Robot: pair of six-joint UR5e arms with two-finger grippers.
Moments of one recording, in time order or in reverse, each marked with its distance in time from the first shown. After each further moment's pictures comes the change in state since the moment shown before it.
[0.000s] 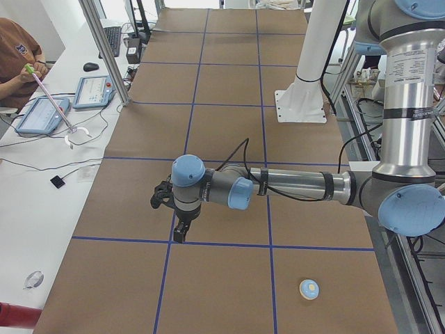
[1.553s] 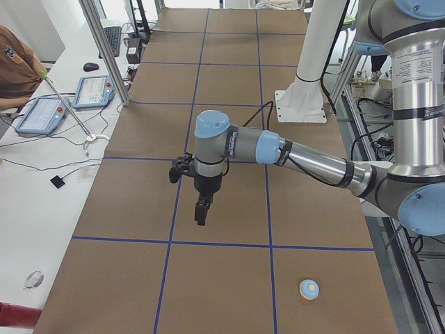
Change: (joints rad) left arm 0.002 0.144 -0.444 0.367 0.240 -0.123; right arm -0.001 0.020 0.045 0.001 -0.002 0.000
